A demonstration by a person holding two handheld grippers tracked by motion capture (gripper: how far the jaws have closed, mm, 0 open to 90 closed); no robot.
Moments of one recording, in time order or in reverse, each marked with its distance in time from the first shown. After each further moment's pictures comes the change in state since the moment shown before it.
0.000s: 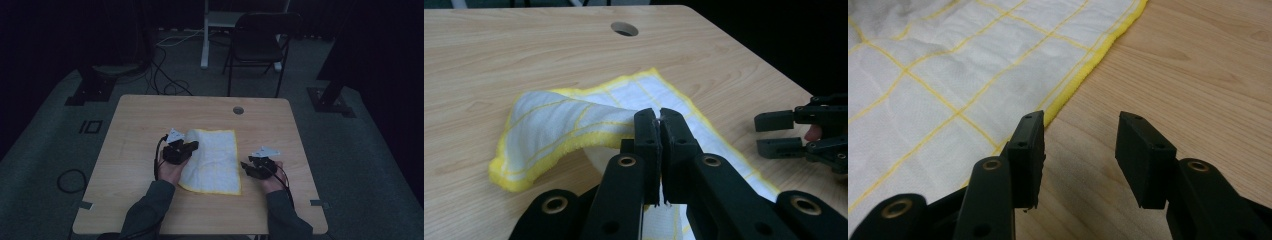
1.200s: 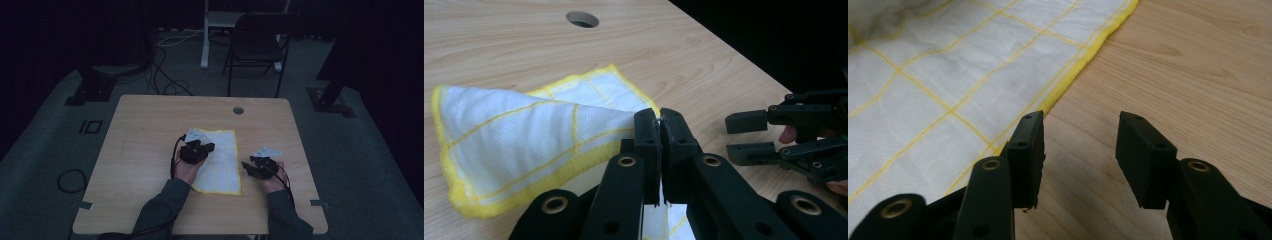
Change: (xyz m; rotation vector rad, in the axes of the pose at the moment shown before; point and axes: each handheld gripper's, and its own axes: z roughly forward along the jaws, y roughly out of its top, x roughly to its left) left arm -0.030 0.003 0.038 0.035 -0.069 0.013; right arm -0.004 -0.002 -0.001 -0.001 -0.007 0.015
